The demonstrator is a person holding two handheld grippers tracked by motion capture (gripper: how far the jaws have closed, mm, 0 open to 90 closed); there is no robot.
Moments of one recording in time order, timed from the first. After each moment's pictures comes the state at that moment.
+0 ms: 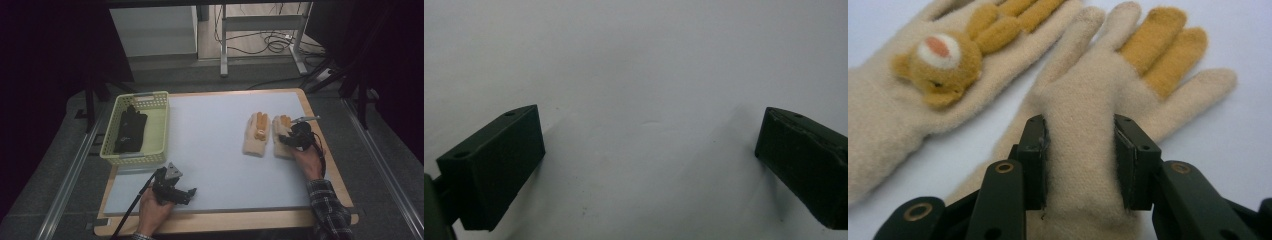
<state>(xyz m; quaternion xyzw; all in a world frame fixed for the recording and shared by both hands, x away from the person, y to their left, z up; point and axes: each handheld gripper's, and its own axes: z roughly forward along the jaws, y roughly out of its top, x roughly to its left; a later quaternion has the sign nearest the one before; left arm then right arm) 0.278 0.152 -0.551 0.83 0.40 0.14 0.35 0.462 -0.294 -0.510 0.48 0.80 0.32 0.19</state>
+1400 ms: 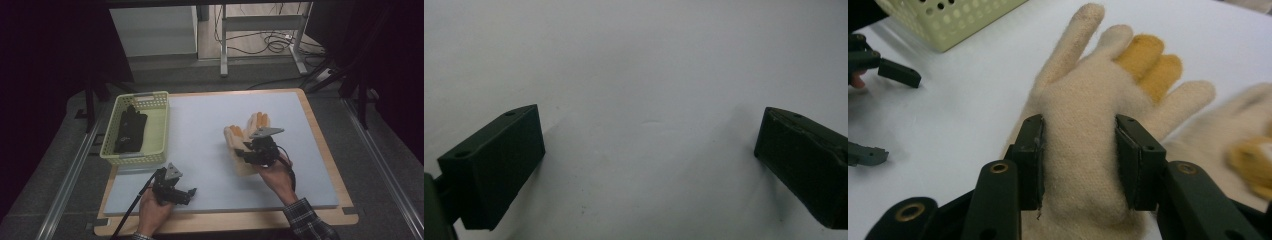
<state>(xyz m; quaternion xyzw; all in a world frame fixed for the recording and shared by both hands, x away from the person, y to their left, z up) 0.277 0.152 -0.552 0.83 0.41 0.15 0.35 0.367 -0.158 -0.462 0.32 0.84 0.41 0.14</state>
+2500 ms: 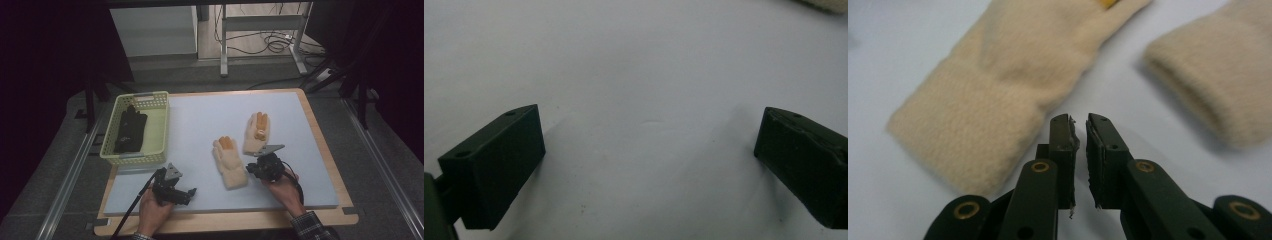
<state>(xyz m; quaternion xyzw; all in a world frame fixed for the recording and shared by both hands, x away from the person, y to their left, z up) 0.276 0.152 -0.552 0.83 0.41 0.15 0.35 0.353 -0.188 -0.520 0.32 0.88 0.34 0.11</state>
